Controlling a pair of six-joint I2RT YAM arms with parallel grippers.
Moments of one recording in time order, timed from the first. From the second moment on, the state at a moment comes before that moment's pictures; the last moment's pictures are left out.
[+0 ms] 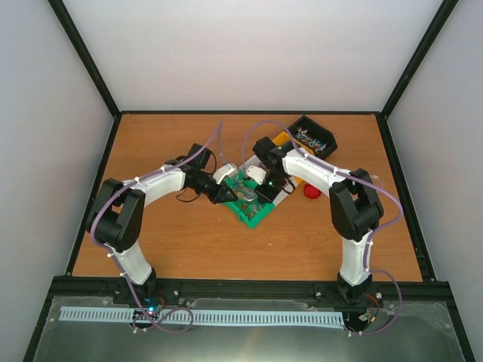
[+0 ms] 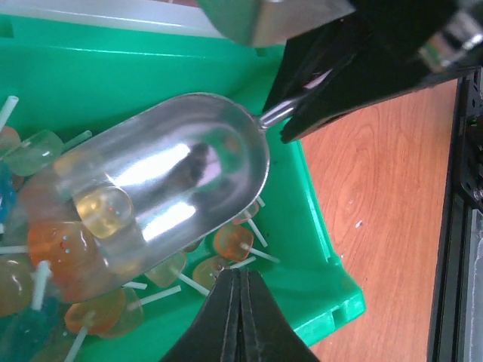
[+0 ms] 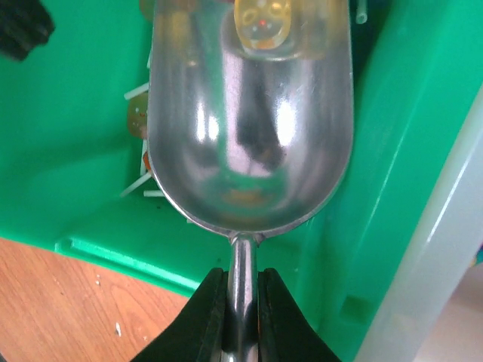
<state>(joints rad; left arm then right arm) -0.44 1.73 1.07 -0.48 0.77 0.27 0.61 1.93 1.50 -1.05 -0.26 -0.38</state>
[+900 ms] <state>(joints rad) -0.37 1.74 1.16 -0.56 0.54 0.28 0.61 1.86 1.49 -1.19 -0.14 -0.41</state>
